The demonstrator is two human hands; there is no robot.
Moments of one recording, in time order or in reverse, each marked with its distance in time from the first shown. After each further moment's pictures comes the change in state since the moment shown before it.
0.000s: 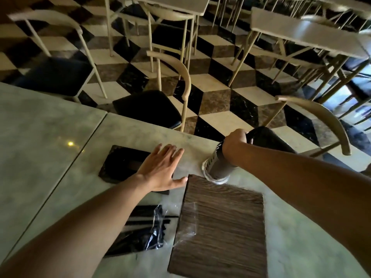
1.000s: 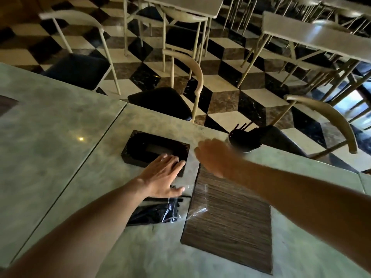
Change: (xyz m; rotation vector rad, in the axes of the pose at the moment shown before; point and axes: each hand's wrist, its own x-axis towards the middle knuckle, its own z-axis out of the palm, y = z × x) left_hand -0.097 0.012 0.006 -0.054 -0.054 0.080; right_hand -0.099 -0.064 -0.019 0.346 0.682 -0.429
